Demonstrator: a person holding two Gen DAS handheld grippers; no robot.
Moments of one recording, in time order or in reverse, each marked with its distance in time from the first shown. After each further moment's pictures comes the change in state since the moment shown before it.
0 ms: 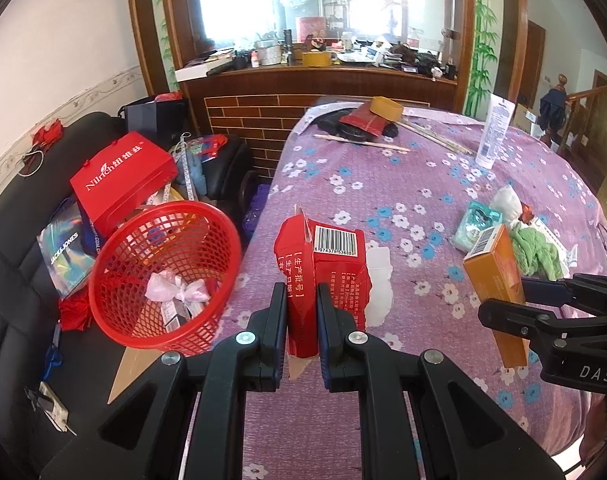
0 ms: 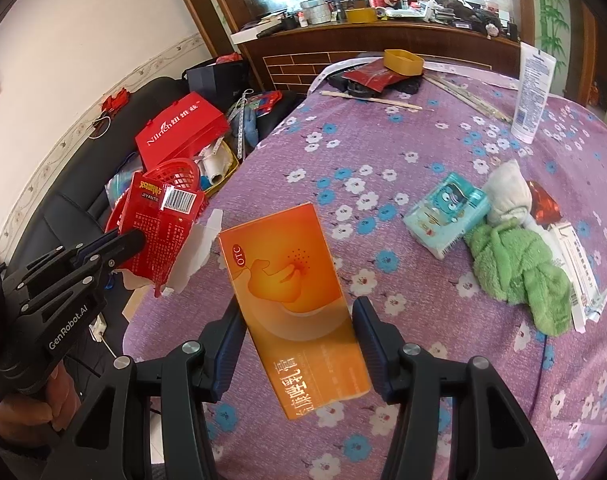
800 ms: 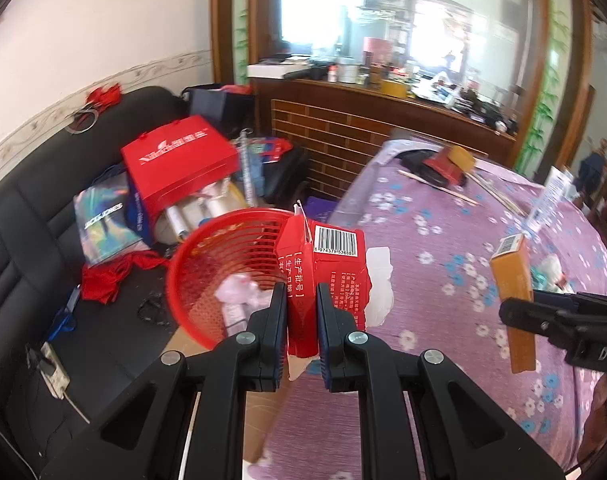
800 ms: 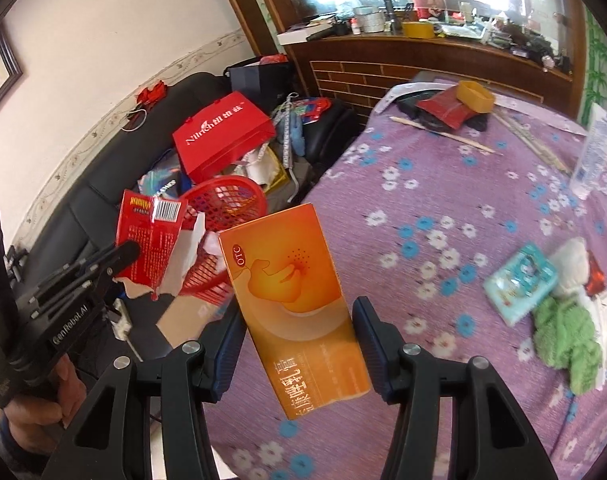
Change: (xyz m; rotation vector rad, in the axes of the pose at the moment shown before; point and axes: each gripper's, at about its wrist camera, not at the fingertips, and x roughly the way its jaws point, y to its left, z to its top) left arm -0.021 0.109 0.006 -0.216 -0.040 0.093; right arm 0.019 0.073 0.055 -0.064 0.010 0.112
